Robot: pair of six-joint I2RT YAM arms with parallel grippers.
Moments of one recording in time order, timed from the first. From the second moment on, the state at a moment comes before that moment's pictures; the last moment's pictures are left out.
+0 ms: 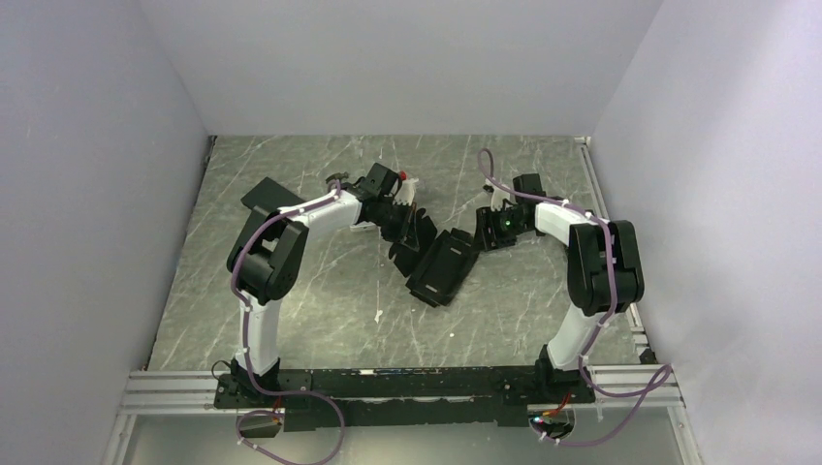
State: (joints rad) left arm -0.57 2.03 1.44 -0.40 0.57 -0.28; right arm 0.09 1.78 1.05 -0.43 -0.58 -0.10
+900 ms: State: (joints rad) left arm -0.57 1.98 1.41 -0.39 0.58 -0.29; right arm 0.20 1.76 1.05 -0.41 -0.55 -0.14
